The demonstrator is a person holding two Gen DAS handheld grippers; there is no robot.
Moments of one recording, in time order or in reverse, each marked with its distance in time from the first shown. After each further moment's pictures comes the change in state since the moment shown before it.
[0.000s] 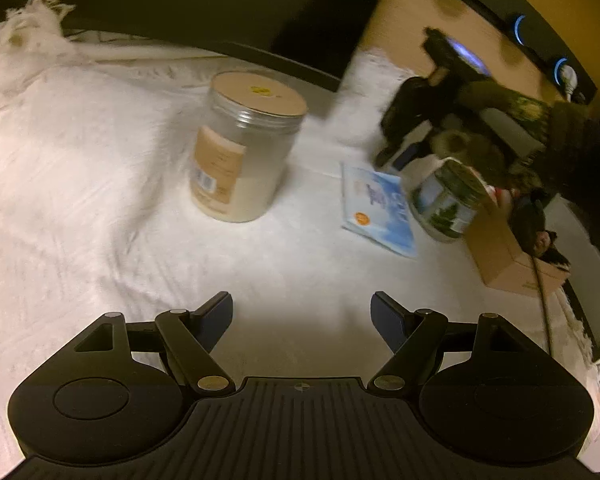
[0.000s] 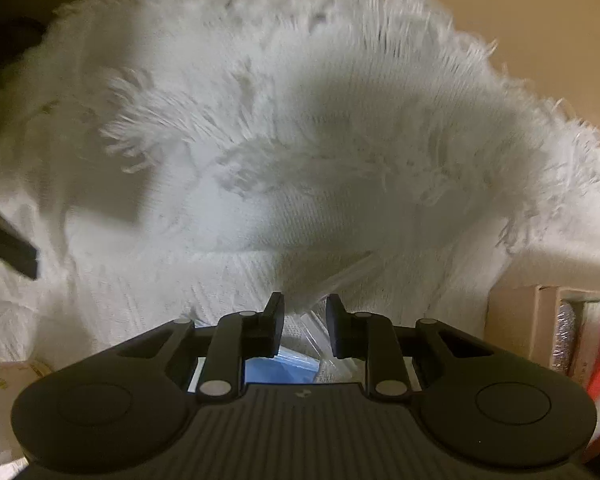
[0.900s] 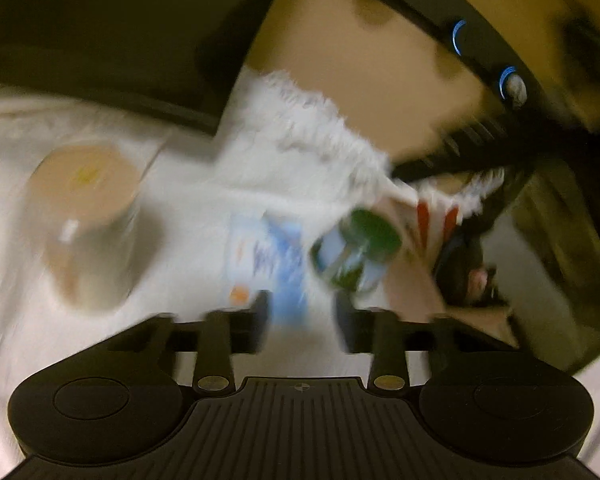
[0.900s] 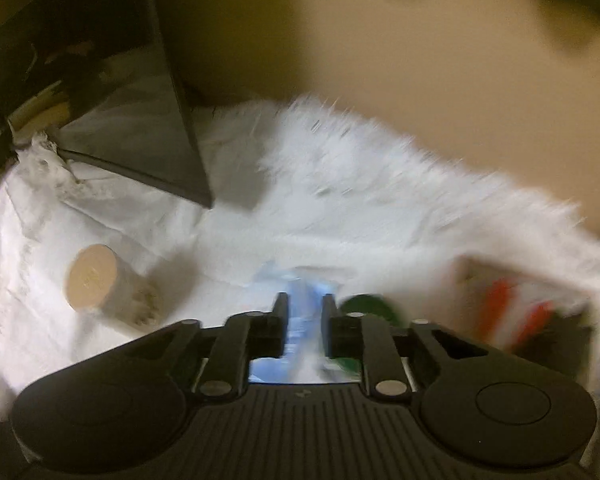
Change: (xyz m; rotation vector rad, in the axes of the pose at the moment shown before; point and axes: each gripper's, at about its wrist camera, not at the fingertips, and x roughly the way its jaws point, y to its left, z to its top) left arm 0.040 -0.070 0.061 0.048 -0.016 -0.174; right arm -0.152 -0.023 -0.126 -0.156 -0.352 0.117
